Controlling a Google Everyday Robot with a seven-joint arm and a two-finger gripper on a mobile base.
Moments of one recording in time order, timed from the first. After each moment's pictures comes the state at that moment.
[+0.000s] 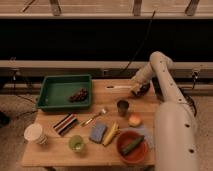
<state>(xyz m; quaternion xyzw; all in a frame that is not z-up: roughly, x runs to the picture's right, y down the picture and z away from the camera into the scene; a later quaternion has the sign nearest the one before) 0.178 0.000 0.939 -0.30 -0.28 0.04 0.91</state>
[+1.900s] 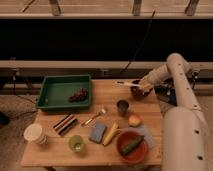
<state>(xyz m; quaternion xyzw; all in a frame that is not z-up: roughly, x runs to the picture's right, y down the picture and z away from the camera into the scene) 0.237 -0.005 0.917 -0.27 -0.30 0.11 0.91</state>
